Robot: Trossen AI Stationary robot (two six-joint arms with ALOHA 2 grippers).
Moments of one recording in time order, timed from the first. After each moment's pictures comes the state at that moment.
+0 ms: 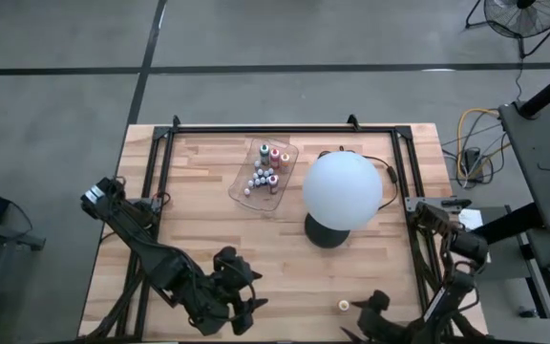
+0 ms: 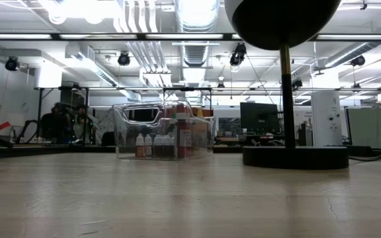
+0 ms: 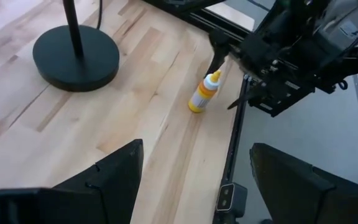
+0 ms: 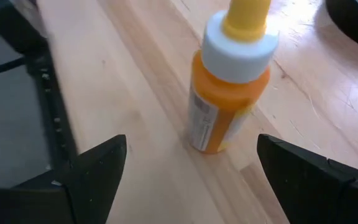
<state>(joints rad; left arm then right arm) -0.72 1.70 1.69 -0.76 -0.60 -0.97 1.16 2.11 1.42 -0.88 0.83 1.69</state>
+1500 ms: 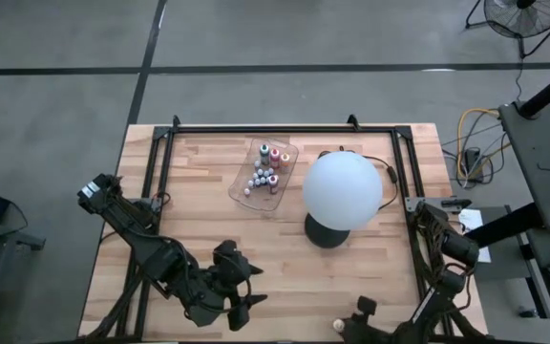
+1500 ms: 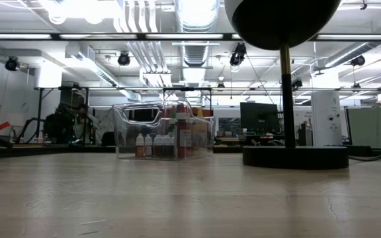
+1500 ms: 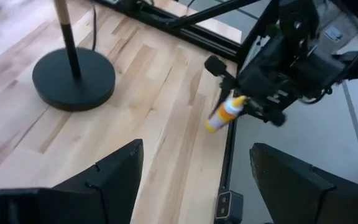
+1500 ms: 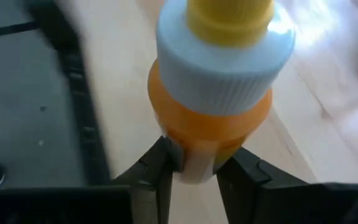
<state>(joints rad) -0.71 1.65 1.69 -0.73 -0.59 -0.89 1.08 2.17 1.56 -0.87 0.77 1.43</state>
